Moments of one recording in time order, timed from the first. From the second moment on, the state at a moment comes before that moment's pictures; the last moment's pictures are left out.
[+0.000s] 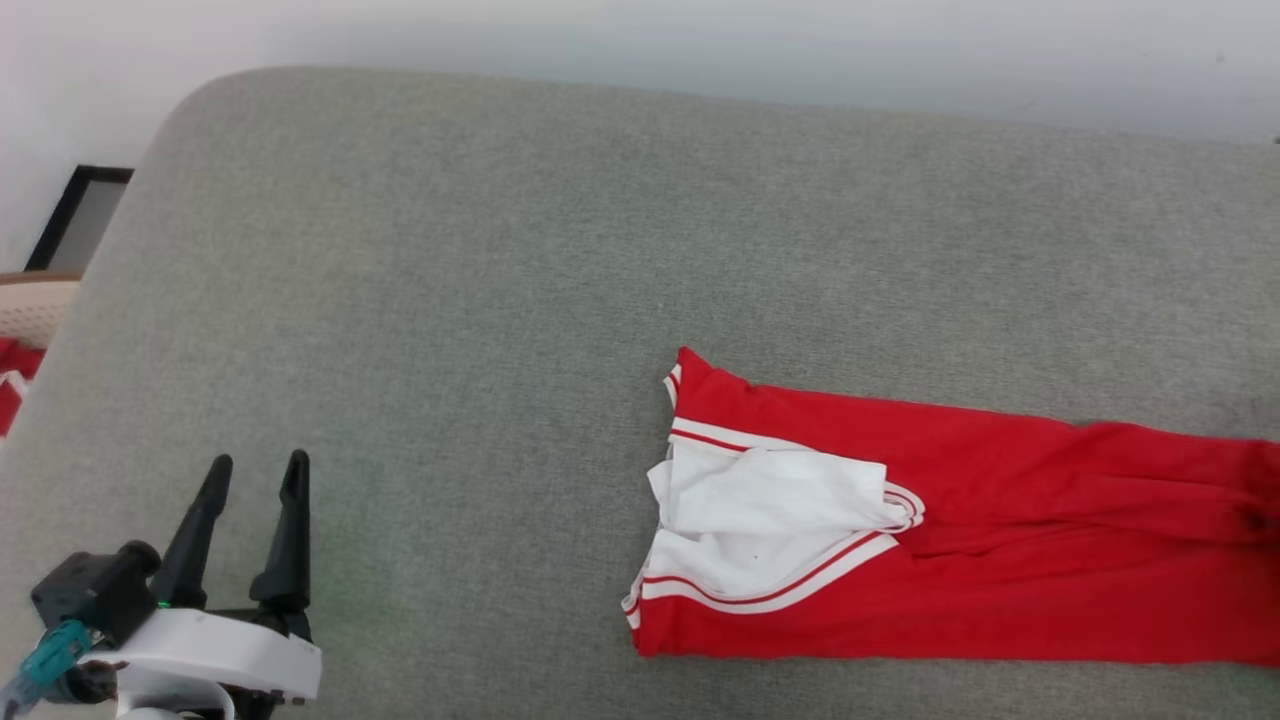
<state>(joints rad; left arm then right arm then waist) -0.10 0.40 -0.08 0.18 -0.59 -0.07 -0.26 -0.37 -0.43 -0.29 0.33 0.44 0.13 0.95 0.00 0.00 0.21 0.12</state>
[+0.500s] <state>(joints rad) -0.08 0.37 -0.08 0.20 -0.56 -0.10 -0.26 -0.33 -0.17 -0.07 -0.06 0.66 0.13 1.11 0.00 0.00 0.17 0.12</state>
